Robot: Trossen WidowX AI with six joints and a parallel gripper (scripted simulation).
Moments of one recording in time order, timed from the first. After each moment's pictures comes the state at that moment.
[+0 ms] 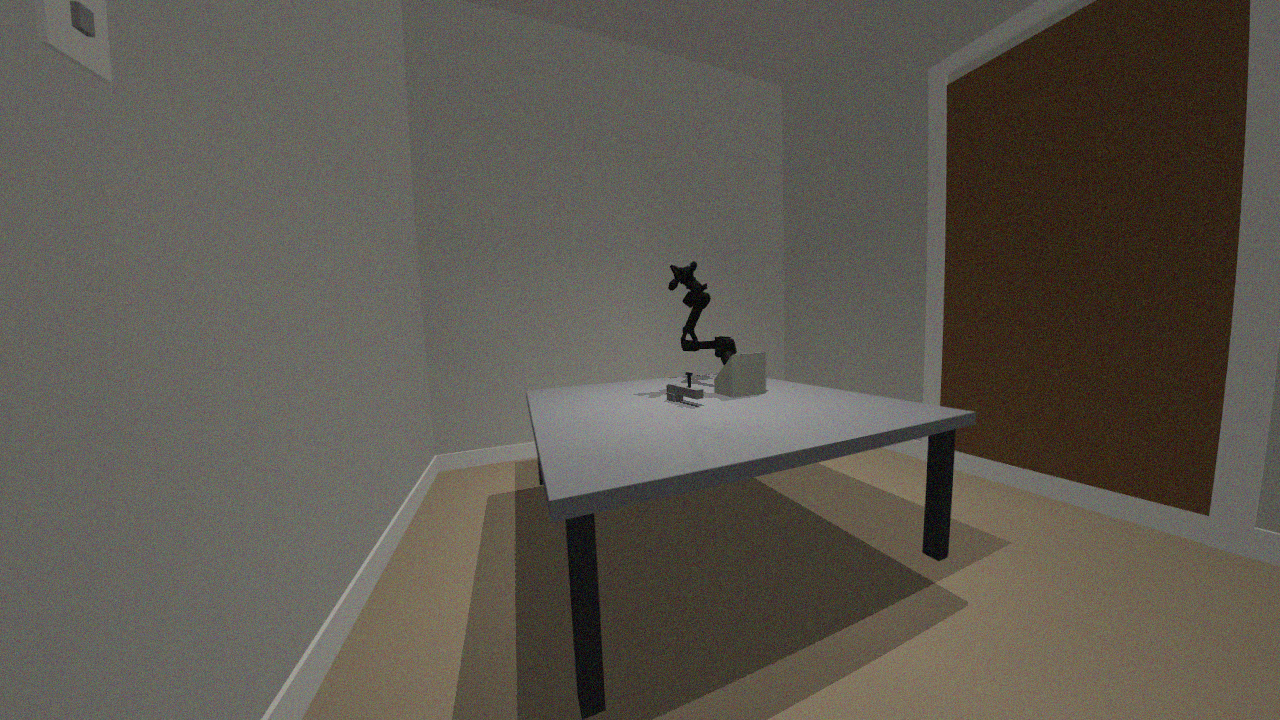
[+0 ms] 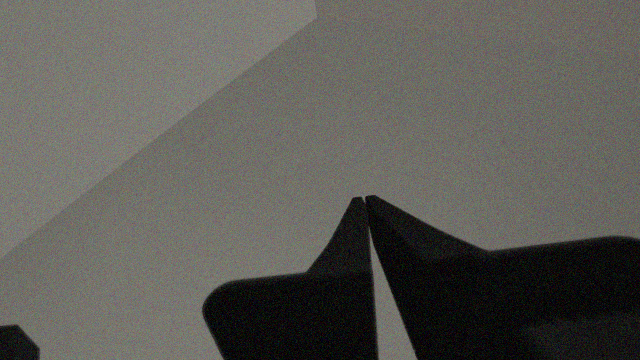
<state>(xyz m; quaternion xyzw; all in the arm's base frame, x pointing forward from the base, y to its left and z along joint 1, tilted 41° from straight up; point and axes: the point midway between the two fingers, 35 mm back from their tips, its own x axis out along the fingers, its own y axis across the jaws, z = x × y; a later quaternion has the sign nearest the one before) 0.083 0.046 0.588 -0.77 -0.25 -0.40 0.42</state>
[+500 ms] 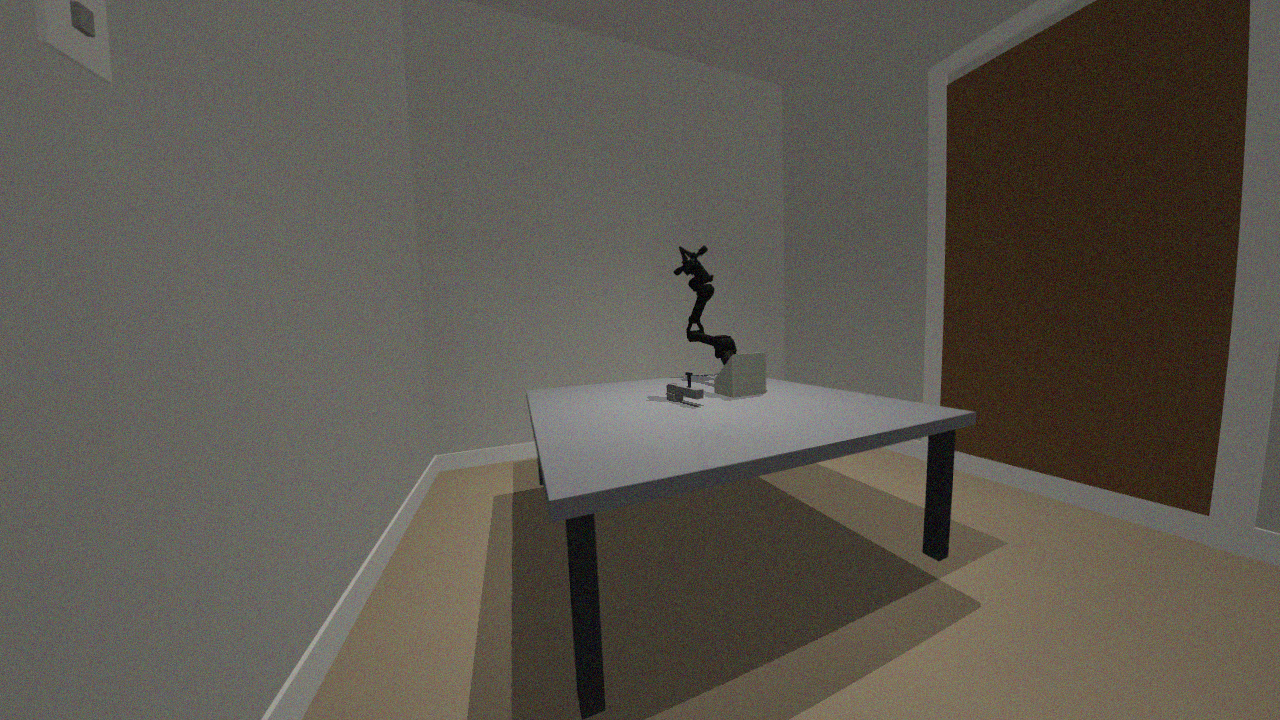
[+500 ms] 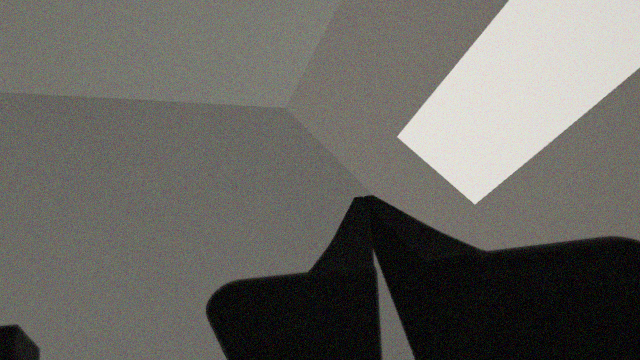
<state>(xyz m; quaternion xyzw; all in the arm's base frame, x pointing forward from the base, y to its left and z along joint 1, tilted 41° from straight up) 0.117 0.169 0.555 -0.90 -0.20 -0.39 0.08</state>
